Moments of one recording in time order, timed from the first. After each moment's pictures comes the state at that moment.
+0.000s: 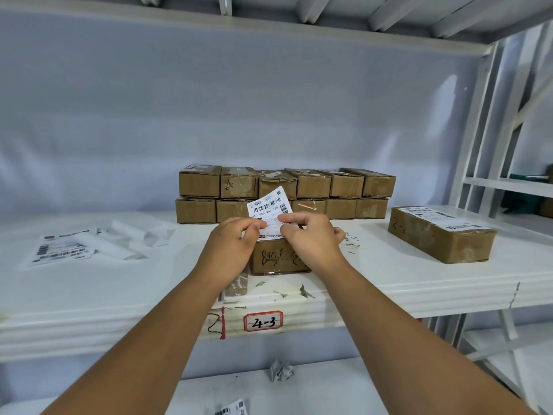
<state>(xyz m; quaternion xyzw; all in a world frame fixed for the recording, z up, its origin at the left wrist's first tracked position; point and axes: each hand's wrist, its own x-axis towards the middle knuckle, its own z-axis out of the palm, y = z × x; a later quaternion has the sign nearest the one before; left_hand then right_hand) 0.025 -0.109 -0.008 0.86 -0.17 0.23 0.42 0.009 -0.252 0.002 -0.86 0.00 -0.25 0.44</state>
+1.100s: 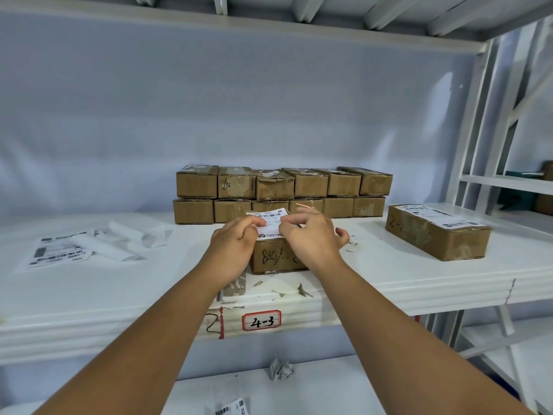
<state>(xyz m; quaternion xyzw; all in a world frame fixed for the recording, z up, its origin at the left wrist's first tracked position) 0.032 -0.109 -0.014 0.87 -0.18 0.16 0.43 0.017 -0.255 -0.002 -0.87 0.05 -0.27 0.40</state>
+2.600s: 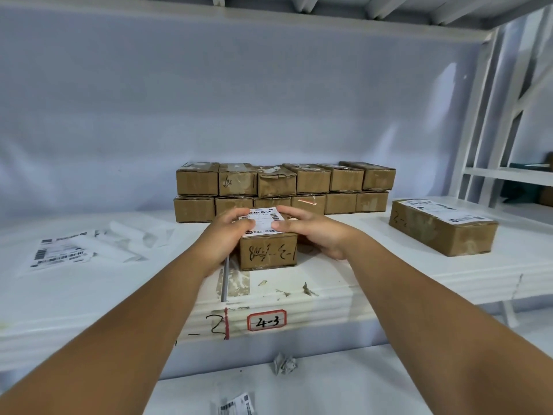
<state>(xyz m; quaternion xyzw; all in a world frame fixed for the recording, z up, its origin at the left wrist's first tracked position) 0.061 -0.094 -0.005 0.78 -0.13 0.04 0.61 0.051 -0.284 0.007 -0.83 -0.10 0.05 0.55</state>
